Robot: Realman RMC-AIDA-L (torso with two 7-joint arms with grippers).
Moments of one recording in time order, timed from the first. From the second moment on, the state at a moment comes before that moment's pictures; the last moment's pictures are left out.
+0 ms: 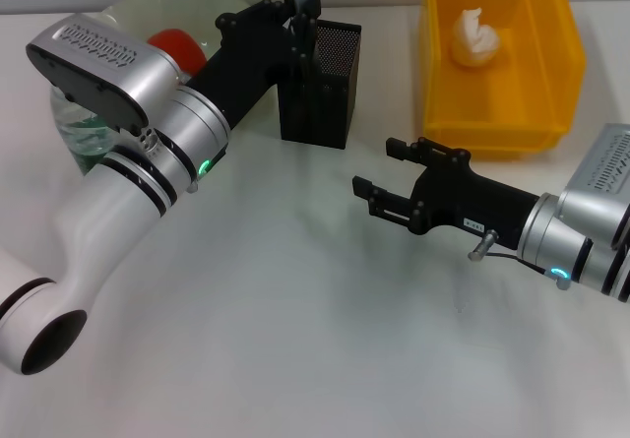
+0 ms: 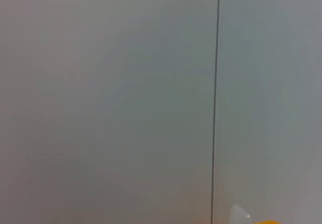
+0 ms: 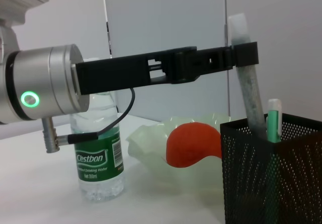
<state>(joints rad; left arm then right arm) -0.76 -2.08 -0.11 -0.32 1.76 1.08 -0.18 0.54 2.09 -1.63 -0.15 -0.72 -1.12 0.67</state>
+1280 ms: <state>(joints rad) -0.53 -2.06 -0.12 0.09 2.29 1.62 -0.72 0.52 2.09 -1.64 -0.16 -0.68 -1.16 0.69</state>
